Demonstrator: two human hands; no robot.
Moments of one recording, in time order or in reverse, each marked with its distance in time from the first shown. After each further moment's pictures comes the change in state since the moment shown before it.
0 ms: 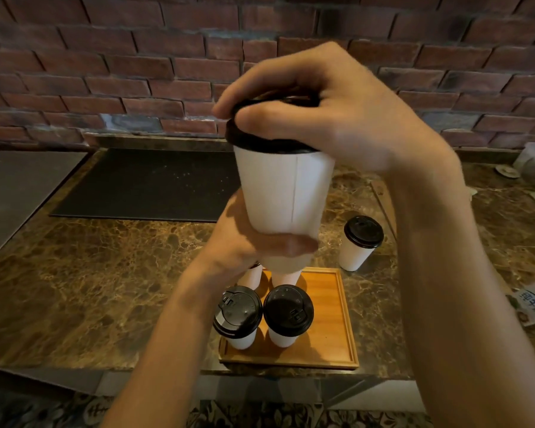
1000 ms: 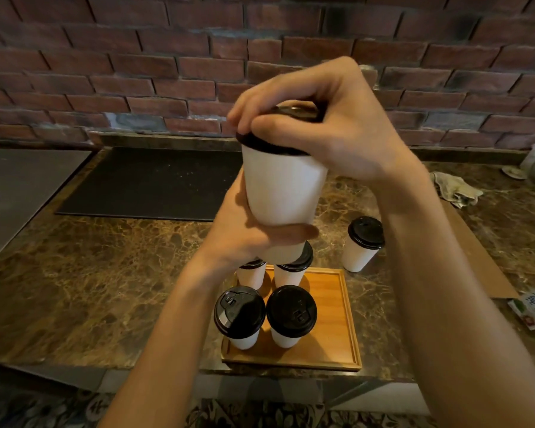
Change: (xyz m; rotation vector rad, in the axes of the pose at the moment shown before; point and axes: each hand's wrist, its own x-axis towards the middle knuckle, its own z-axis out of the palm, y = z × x) left_hand 0.009 0.003 -0.006 0.190 0.115 0.022; right_hand 0.005 0.023 0.015 0.139 0.141 -0.147
